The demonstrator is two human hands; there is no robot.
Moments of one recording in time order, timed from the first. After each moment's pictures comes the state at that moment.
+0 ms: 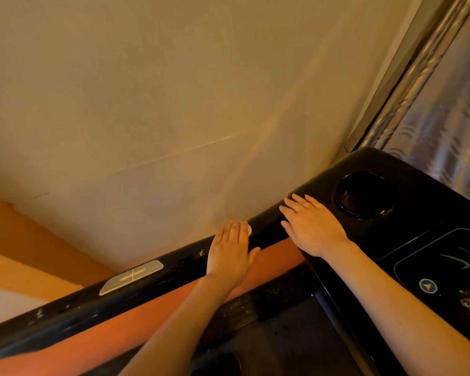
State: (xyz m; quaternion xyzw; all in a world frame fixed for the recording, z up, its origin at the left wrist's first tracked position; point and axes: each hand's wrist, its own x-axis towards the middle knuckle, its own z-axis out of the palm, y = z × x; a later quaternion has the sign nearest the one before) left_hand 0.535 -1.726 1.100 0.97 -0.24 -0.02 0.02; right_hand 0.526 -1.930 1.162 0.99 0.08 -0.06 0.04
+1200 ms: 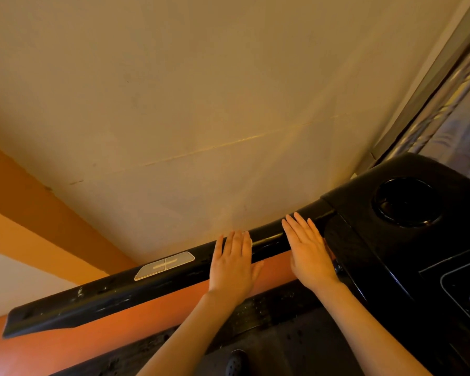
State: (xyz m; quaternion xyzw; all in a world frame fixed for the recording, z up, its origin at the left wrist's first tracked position) left_hand 0.516 -1.666 1.088 0.98 -0.19 -0.03 -0.02; right_hand 0.507 -1.862 1.080 0.99 0.06 0.07 -0.09
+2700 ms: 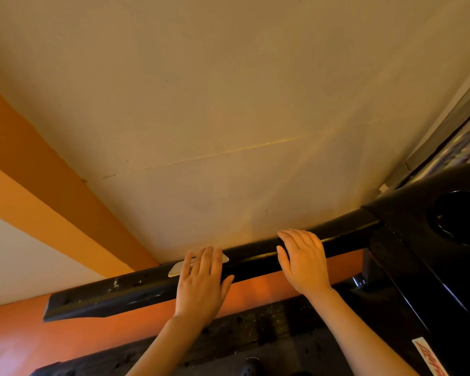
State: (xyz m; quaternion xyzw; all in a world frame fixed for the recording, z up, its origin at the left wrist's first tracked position) left_hand 0.501 -1.539 1.067 0.99 -0.13 0.02 -0.03; right_hand 0.531 -1.785 1.054 0.97 0.08 0.17 -0.15
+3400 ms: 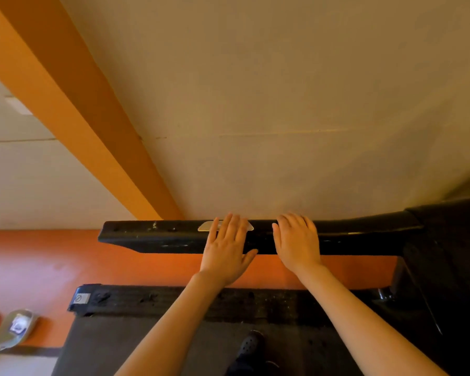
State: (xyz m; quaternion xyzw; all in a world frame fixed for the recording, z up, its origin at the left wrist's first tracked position) left_hand 0.486 -1.550 1.068 1.00 -0.07 0.03 -0.04; right_hand 0.538 -1.730 1.065 0.98 0.15 0.11 -0.11
